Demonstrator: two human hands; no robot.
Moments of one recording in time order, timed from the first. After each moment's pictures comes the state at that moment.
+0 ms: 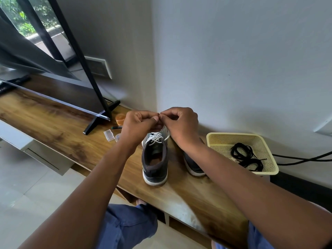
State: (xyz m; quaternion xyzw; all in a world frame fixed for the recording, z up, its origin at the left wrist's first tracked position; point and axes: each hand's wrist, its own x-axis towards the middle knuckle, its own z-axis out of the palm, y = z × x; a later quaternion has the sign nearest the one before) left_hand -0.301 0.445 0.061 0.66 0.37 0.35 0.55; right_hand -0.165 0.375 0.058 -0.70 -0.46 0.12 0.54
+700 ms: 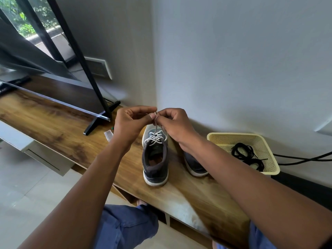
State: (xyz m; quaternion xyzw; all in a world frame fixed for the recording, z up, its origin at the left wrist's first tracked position) left_hand -0.315 0.454 0.067 0.66 0.35 0.40 0.53; right_hand -0.171 0.382 0.065 -0.63 -0.40 0.35 0.57
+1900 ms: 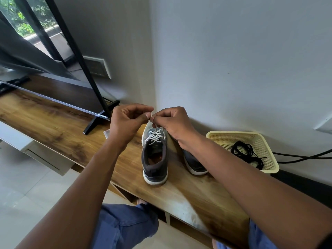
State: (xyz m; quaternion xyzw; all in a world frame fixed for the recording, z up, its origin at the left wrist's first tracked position) left_hand -0.320 0.460 0.065 0.69 0.33 0.41 0.49; right_hand -0.168 0.383 0.064 -0.62 -0.40 0.37 0.56
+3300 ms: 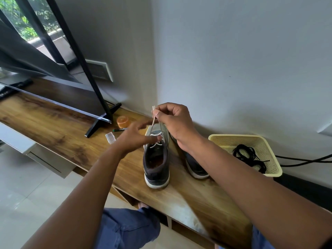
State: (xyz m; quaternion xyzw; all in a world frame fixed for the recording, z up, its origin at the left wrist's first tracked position) left_hand -0.324 0.479 0.032 0.78 0.38 0.16 0.47; right_hand -0.176 0.385 0.077 -0.59 -0.38 0.34 0.63
